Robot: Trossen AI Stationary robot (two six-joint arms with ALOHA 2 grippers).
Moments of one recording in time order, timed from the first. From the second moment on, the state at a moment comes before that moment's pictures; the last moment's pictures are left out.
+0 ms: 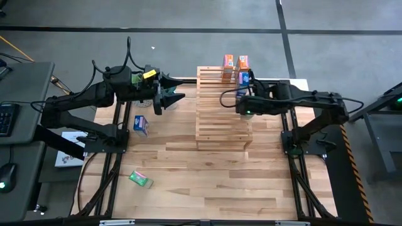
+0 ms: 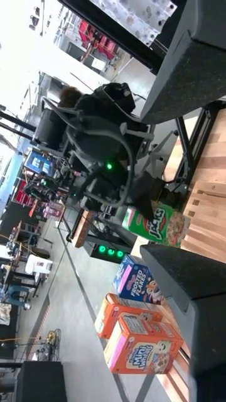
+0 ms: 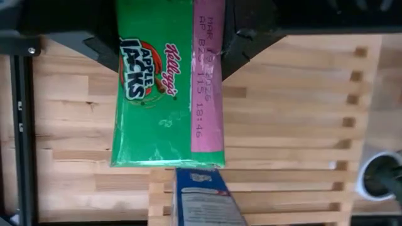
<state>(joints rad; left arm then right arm) 0.14 1.10 1.30 -0.23 -0.01 -0.32 0.00 1.48 1.69 -1.57 0.47 1.48</state>
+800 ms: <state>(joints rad) 0.14 1.10 1.30 -0.23 -0.01 -0.34 -0.04 1.56 1.69 -1.57 0.49 1.52</state>
